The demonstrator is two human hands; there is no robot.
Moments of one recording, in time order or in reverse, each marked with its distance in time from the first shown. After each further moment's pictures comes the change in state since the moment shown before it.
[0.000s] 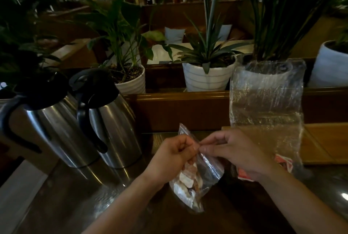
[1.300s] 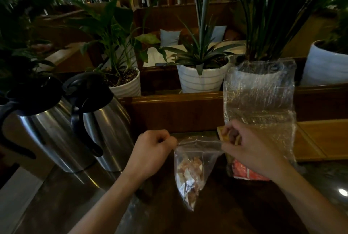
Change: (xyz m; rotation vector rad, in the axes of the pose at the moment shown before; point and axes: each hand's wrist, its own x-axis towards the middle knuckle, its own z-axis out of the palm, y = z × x) left_hand -0.001 0.016 -0.024 0.305 0.249 0.051; right_hand -0.015 0.013 -0.032 -0.638 0.283 -0.139
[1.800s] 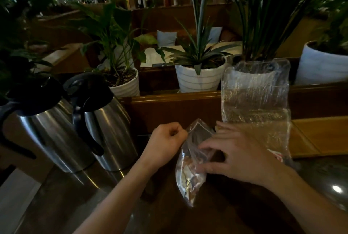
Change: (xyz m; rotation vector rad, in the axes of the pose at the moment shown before) left_hand 0.017 0.005 0.018 -0.117 -0.115 0.018; right_hand -0.009 -0.027 0.005 -0.256 -0.061 -0.530
